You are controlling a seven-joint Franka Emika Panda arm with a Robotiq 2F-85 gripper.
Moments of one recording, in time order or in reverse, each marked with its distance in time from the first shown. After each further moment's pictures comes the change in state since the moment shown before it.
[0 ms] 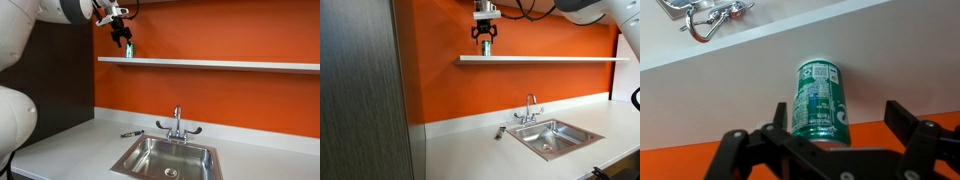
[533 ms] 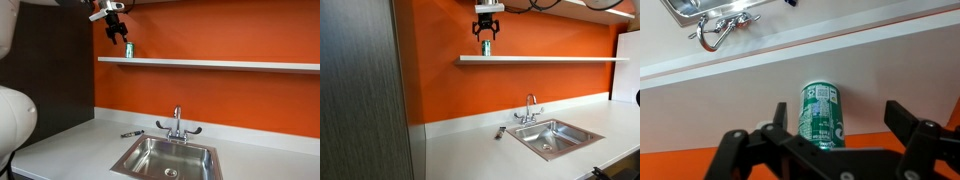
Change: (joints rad) arm 0.000 -0.157 0.005 -0.199 0.025 0.020 0.000
